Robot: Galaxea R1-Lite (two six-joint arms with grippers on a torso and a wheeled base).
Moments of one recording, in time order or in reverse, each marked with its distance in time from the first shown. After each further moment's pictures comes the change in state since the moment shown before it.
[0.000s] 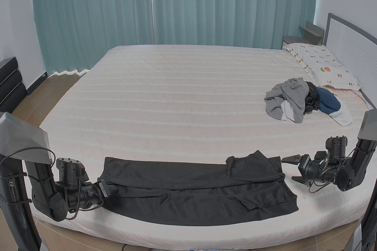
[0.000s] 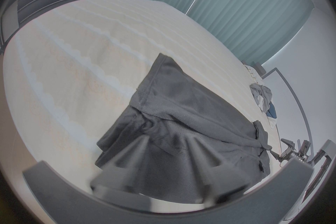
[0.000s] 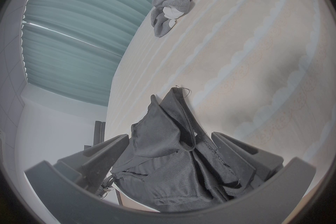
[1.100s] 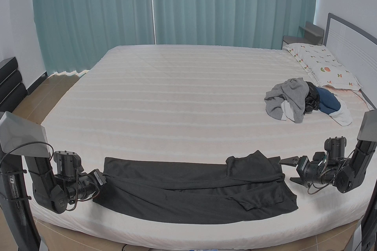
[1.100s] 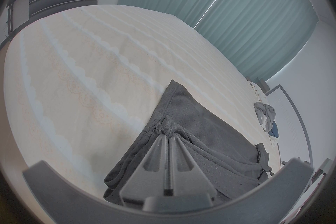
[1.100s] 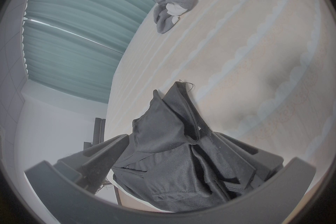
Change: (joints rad) left arm 0.072 0.041 -0.097 -0.001 0.022 -0.053; right arm 0.028 -0.014 0.028 -0.030 -0.004 -0.012
